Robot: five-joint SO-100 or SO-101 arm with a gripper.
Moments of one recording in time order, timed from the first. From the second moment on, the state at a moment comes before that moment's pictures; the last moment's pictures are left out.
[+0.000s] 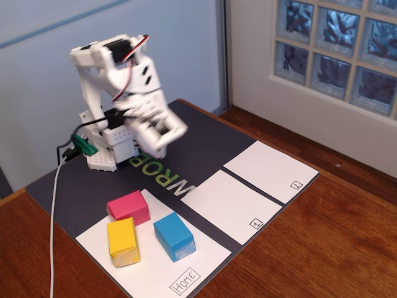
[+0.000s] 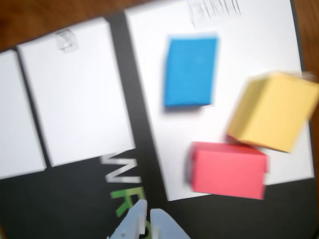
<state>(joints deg) 12.7 116.0 96.8 80.9 93.1</state>
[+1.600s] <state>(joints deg) 29.2 82.6 83.5 72.2 85.5</state>
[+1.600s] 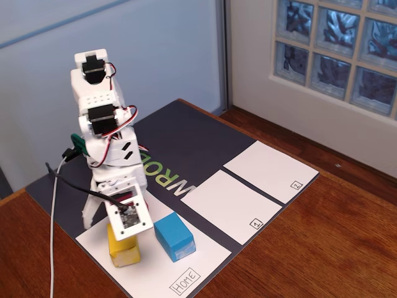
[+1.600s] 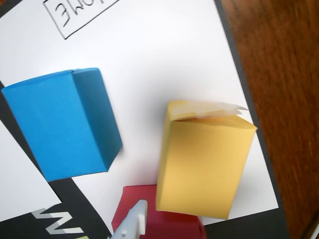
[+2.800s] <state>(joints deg) 27.9 82.9 101.3 56.1 83.3</state>
